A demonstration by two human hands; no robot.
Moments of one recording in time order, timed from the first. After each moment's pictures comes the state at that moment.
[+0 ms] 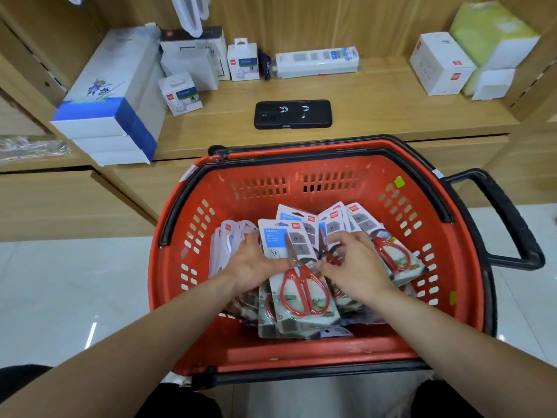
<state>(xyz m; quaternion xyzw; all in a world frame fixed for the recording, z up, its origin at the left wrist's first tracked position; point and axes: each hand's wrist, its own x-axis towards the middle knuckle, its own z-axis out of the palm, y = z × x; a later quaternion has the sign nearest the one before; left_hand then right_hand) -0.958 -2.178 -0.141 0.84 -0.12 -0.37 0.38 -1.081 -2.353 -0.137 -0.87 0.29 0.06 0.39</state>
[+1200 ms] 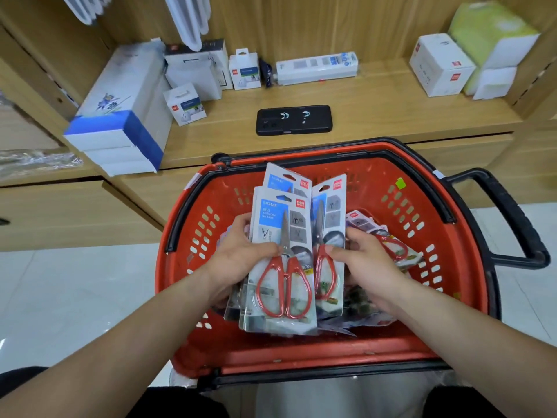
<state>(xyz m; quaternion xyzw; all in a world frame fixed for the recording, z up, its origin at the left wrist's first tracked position) -0.957 -2.168 -0.087 0.78 -0.03 -0.36 0.52 -1.080 -2.355 -0.114 -0.64 0.30 0.02 0.70</state>
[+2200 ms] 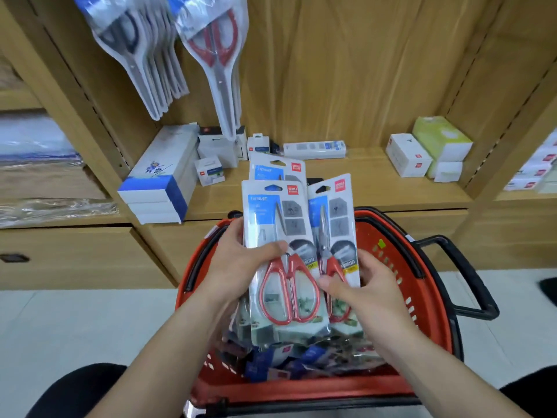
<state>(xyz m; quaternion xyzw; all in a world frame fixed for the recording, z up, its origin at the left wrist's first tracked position) -0.979 -2.166 0.021 0.71 -0.07 -0.22 0.67 -1.112 -2.329 -0.015 -0.67 0.24 -0.14 0.68</state>
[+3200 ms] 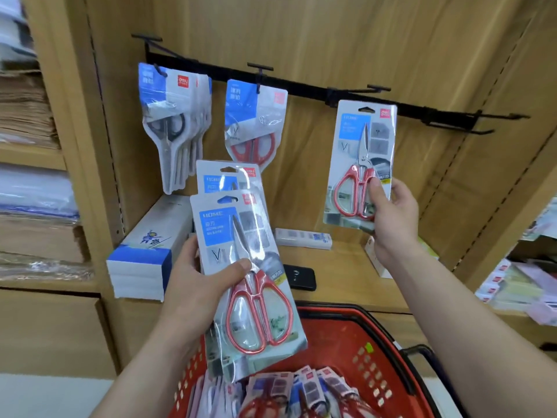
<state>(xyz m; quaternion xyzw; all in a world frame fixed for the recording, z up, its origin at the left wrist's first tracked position) -0.912 -2.128 0.096 0.62 -0.09 -0.10 0.77 -0.946 -2.396 0.167 -0.64 0.17 -0.43 0.61</state>
